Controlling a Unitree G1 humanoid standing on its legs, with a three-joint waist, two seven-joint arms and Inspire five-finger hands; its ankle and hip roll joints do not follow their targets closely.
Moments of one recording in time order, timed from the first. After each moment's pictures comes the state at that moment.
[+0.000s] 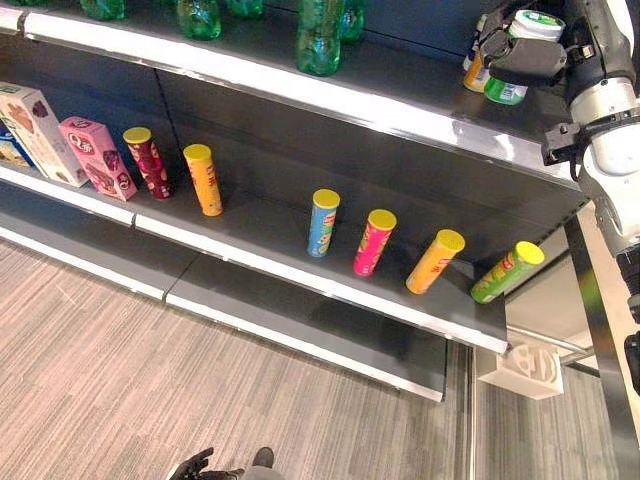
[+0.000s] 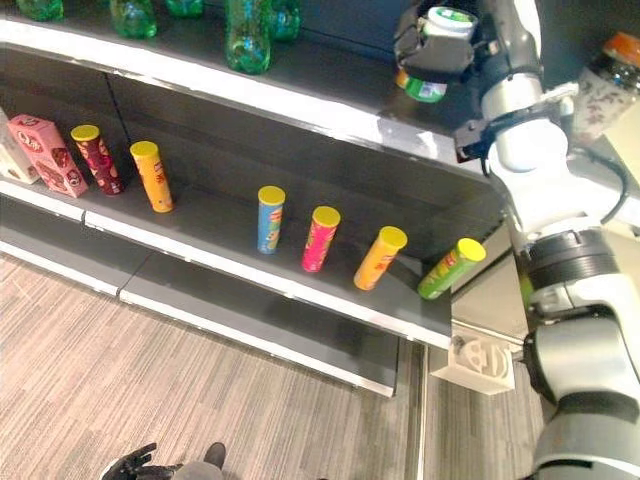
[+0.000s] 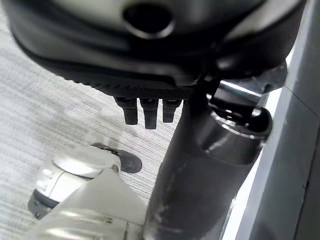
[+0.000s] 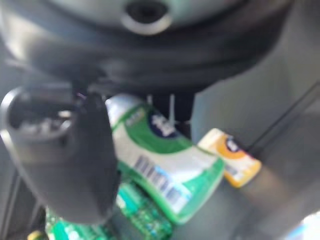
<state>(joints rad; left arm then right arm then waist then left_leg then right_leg) 0.14 0.31 -0.10 1.05 -0.35 -0.04 0.04 -1.11 -0.92 0.39 0.55 0.42 -0.11 -0.17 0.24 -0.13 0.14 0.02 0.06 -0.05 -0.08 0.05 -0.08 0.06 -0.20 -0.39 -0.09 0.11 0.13</state>
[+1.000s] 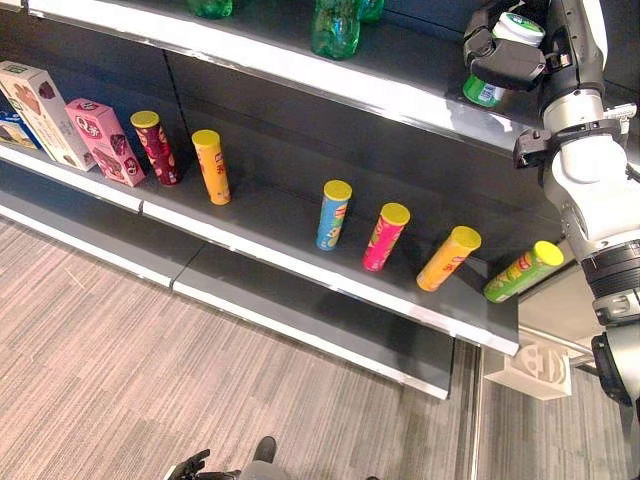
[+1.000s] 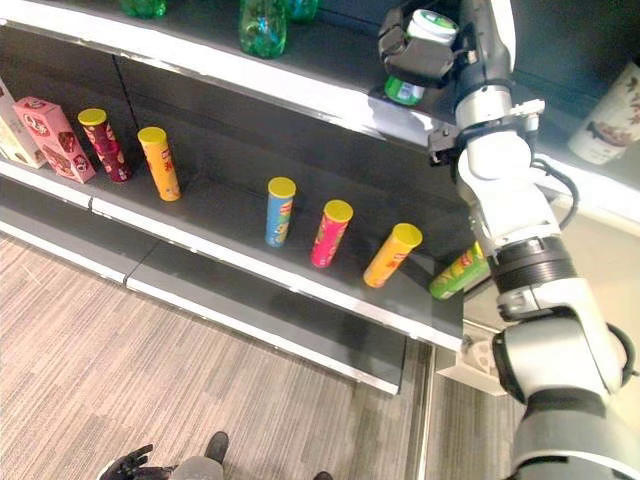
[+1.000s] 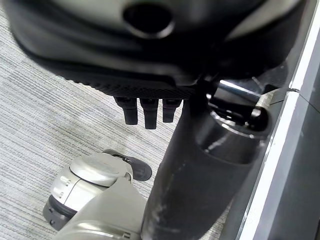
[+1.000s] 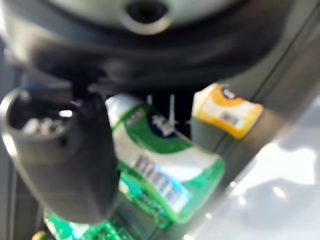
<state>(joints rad) 0.14 0.32 -0.10 1.04 -0.35 -0.04 0.05 -1.09 -0.83 0.37 0.55 0.40 -0.11 -0.20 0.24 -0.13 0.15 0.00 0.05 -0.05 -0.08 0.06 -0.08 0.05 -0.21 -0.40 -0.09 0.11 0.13</state>
